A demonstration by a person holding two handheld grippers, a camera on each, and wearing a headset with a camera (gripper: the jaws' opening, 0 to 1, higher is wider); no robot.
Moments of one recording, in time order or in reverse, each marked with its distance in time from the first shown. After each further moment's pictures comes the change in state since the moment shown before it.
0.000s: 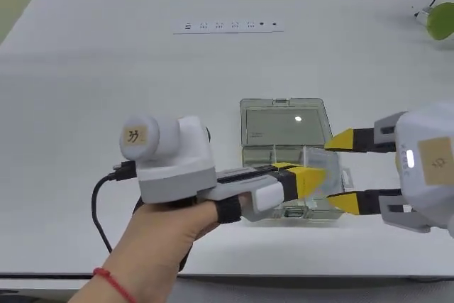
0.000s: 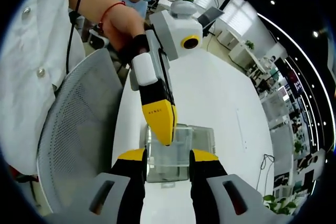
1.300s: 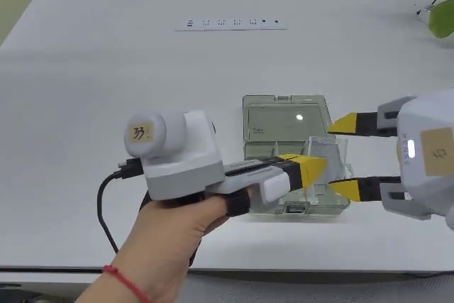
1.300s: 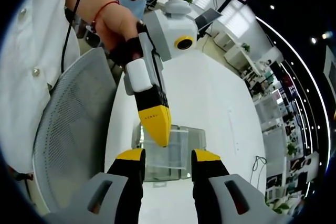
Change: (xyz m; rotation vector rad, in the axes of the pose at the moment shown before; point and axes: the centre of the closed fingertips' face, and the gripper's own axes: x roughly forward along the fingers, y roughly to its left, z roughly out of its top) left arm 0.001 -0.003 0.008 0.022 -0.054 0.026; right arm -0.009 -0.012 0.007 -0.023 0.006 -0.057
